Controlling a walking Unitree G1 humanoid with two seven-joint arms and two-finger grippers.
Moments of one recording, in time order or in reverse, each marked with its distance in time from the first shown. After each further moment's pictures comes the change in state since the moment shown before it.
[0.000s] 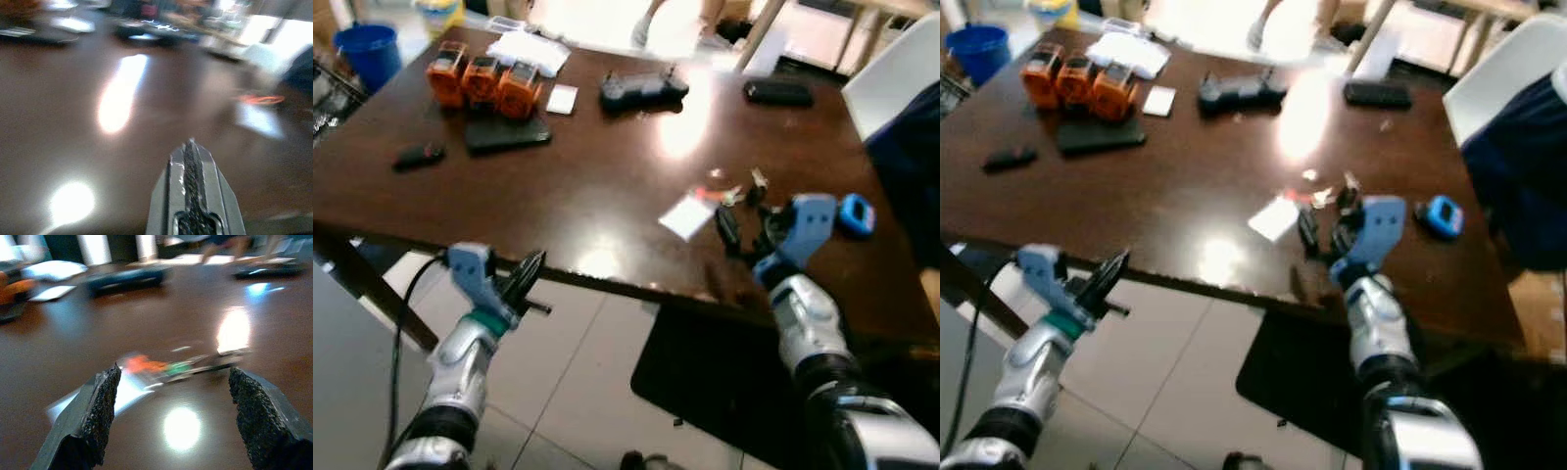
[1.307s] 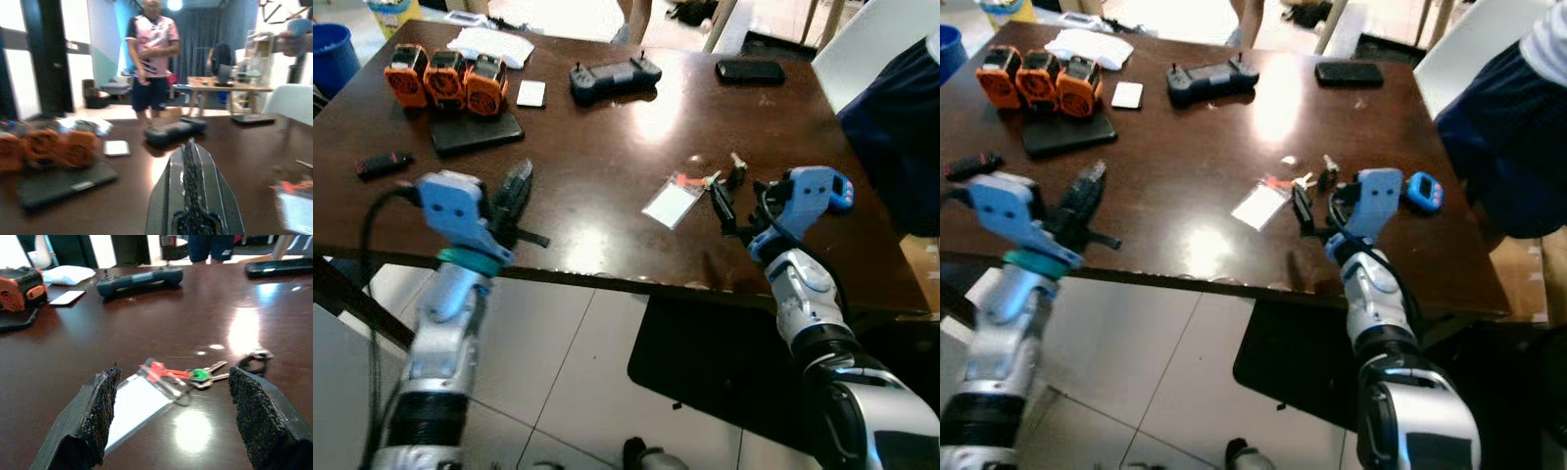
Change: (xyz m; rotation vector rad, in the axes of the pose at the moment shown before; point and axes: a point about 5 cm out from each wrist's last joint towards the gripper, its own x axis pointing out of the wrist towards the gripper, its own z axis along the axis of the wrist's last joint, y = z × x) left arm 0.003 -0.002 0.121 0.347 -0.305 0.217; right arm 0.027 0.034 0.014 -0.005 -0.004 0.122
